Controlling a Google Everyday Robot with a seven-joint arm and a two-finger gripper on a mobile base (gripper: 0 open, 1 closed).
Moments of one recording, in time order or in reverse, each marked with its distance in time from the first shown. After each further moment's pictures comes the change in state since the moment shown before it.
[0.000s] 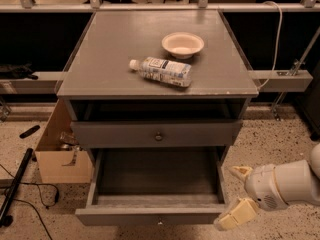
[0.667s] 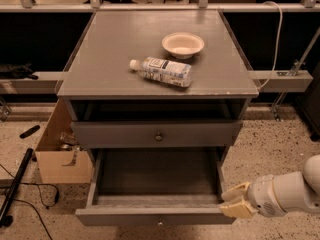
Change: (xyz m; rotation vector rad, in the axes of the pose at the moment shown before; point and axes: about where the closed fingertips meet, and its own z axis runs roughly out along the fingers) arm 0.056 -0.032 0.029 0.017 0.040 0.063
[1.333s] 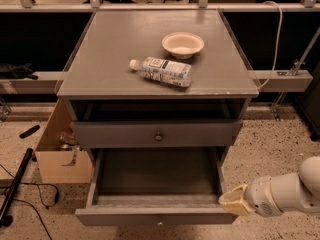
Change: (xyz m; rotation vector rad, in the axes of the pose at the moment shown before) arm 0.011 -0.010 0.014 -0.015 -0.011 0.023
